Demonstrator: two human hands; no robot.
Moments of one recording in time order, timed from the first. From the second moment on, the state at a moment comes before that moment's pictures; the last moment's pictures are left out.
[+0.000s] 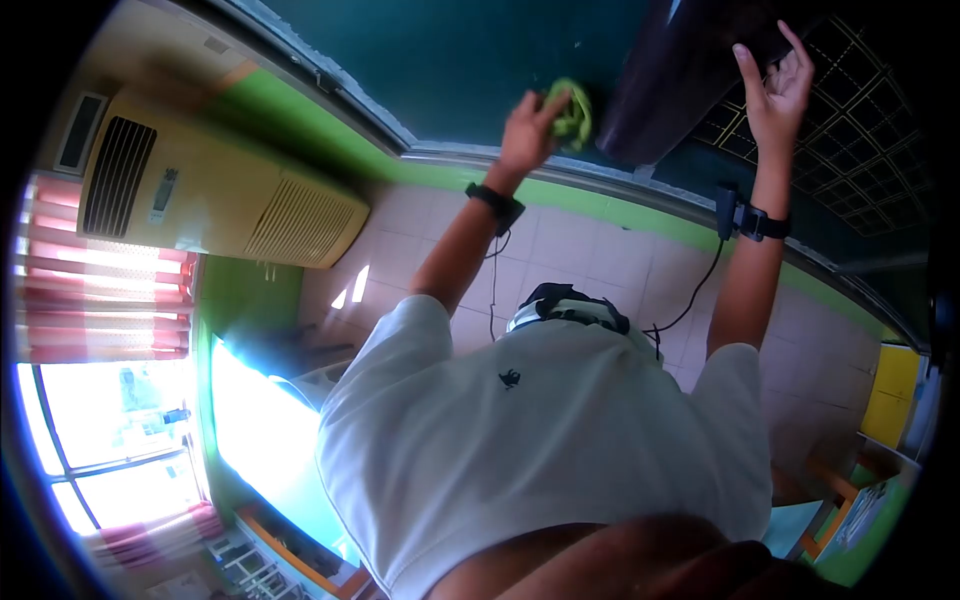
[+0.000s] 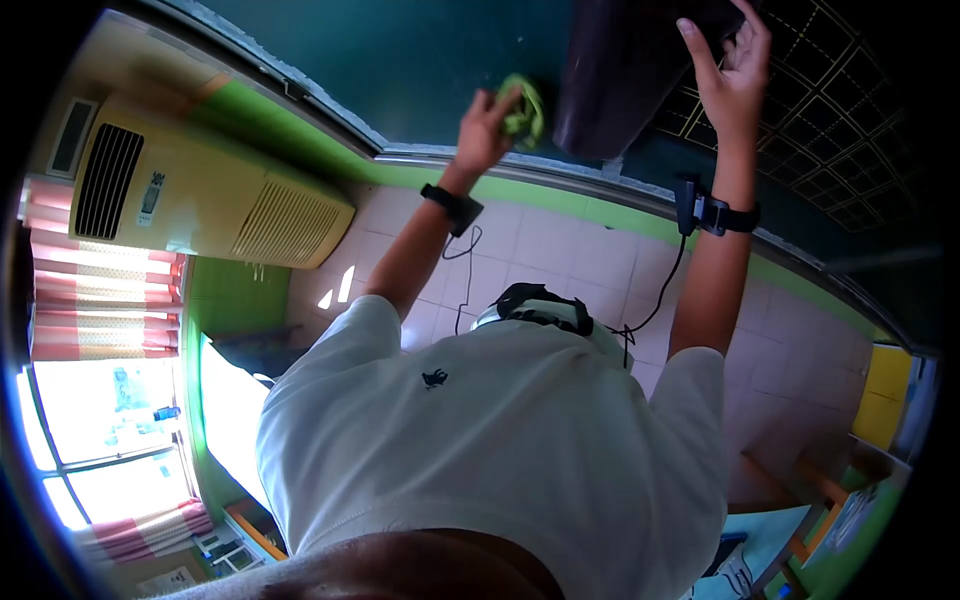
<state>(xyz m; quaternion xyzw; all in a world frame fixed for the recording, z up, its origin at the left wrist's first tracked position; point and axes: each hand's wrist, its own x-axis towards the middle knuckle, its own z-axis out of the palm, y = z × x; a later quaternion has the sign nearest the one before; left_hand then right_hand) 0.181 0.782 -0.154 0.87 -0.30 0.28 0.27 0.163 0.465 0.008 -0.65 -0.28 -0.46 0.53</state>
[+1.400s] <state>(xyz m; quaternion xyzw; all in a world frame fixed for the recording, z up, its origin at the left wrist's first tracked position) 0.244 0.820 0.193 0.73 -0.19 0.62 0.22 0.153 0.461 0.006 -0.62 -0.27 -0.40 0.62</state>
